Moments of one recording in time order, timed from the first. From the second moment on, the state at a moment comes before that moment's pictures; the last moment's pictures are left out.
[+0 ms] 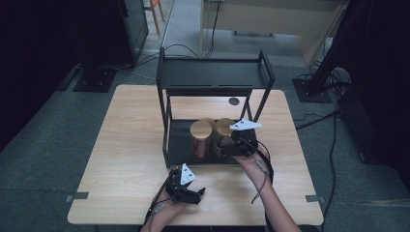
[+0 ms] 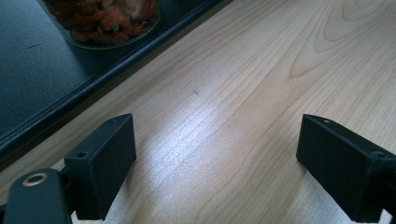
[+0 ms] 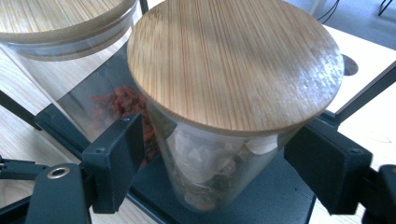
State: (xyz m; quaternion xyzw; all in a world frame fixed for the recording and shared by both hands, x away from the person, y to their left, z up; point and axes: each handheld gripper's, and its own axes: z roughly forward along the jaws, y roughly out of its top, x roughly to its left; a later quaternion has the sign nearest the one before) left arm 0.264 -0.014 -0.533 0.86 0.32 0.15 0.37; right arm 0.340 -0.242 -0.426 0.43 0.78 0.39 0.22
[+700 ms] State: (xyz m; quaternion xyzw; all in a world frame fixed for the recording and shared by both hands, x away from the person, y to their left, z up) left arm 0.264 -0.014 -0.533 0.86 0.32 0.15 0.37; right arm 0.324 -0.248 -0.427 0.43 0.77 0.41 0.22
